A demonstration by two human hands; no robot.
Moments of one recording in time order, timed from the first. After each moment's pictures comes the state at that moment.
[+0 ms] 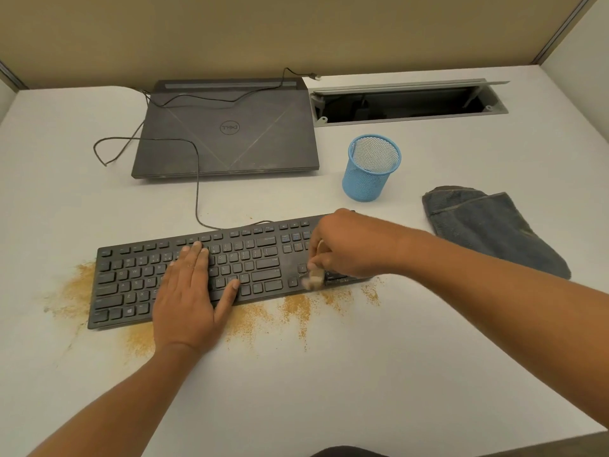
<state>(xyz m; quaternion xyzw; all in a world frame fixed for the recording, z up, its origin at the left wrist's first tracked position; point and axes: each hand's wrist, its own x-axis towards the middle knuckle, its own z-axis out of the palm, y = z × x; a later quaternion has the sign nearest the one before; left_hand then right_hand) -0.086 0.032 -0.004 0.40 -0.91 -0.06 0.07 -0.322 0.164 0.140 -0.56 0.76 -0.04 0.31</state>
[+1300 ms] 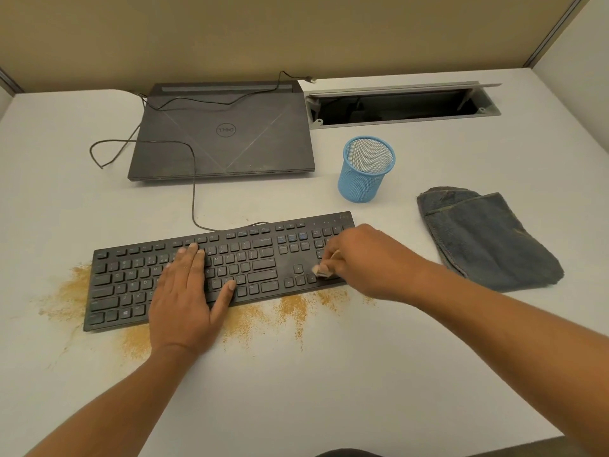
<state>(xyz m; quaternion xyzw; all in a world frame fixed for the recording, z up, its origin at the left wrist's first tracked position) -0.086 0.034 -0.002 0.40 -0.91 -0.06 0.08 -0.320 0.196 0.133 -0.47 0.82 -0.12 0.32</state>
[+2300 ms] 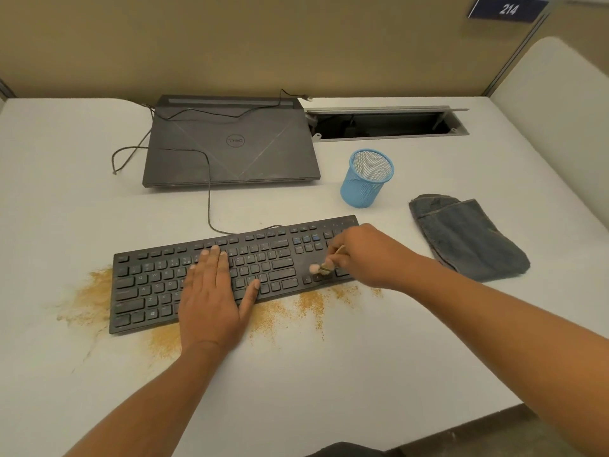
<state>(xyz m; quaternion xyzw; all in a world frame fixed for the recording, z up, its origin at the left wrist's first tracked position) -0.080 0.032 0.000 0.38 -0.92 -0.09 0.08 -0.284 0.174 0.142 -0.42 0.86 -0.08 0.27</state>
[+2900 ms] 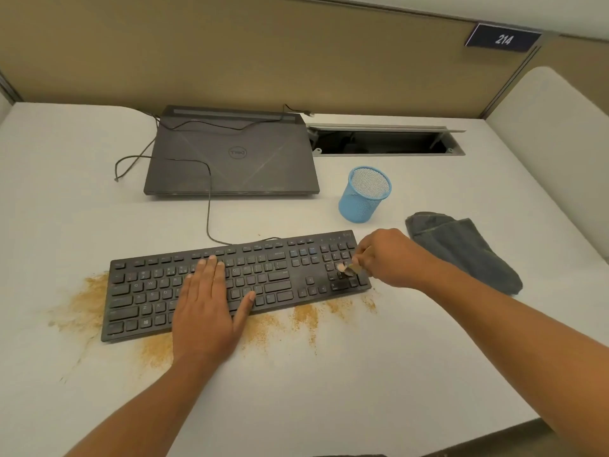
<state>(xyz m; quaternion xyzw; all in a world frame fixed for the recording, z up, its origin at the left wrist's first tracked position) -0.080 0.032 0.000 0.37 -0.92 -0.09 0.09 -0.320 0.188 0.153 -0.38 0.89 0.00 0.27</state>
